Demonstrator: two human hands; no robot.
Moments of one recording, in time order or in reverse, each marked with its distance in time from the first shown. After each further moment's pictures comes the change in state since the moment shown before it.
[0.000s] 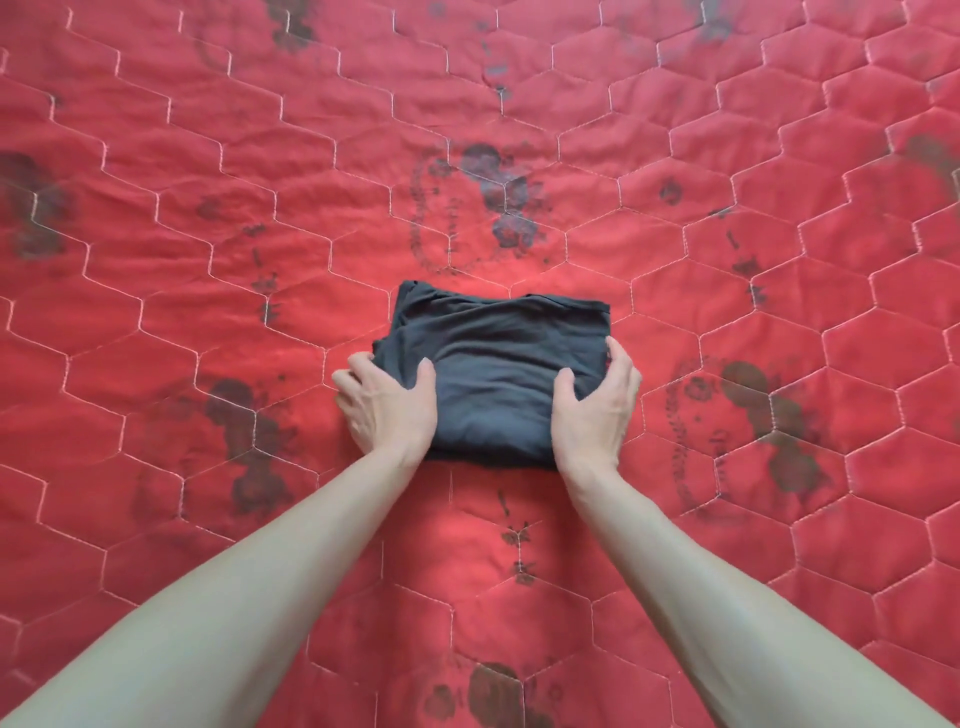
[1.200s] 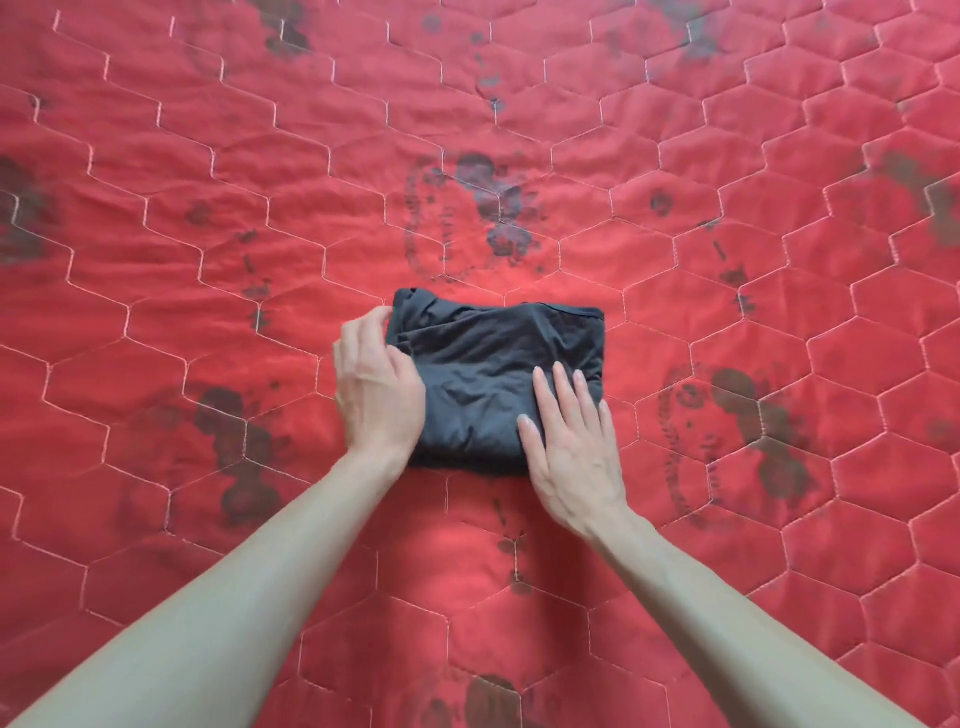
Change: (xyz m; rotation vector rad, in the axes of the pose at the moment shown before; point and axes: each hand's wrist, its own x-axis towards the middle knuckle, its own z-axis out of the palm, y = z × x) left_hand 0.008 0.010 -0.020 -0.174 0.143 0.482; right_hand -0.019 0.031 -0.018 -0.796 -0.429 -0.482
